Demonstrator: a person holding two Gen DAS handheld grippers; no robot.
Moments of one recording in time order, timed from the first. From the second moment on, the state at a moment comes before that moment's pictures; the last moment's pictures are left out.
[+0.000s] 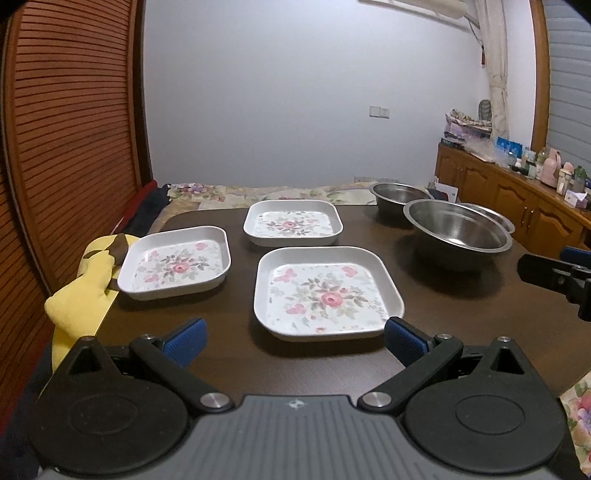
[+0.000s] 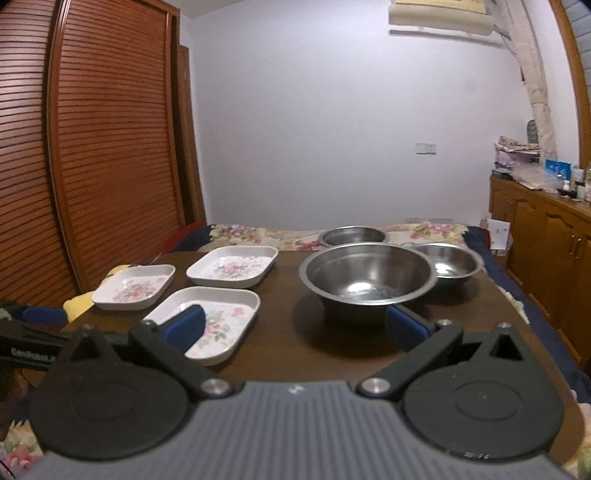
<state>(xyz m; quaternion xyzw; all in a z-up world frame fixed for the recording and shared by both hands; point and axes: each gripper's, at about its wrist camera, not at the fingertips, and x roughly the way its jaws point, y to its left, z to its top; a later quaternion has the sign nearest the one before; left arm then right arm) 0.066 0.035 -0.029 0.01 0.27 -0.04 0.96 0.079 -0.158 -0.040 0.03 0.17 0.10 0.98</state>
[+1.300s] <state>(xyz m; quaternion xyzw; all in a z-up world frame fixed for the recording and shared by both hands) 0.190 0.087 -0.052 0.01 0.31 -0.11 0.94 0.192 -0.096 -0.069 0.00 0.29 0.20 0.94</state>
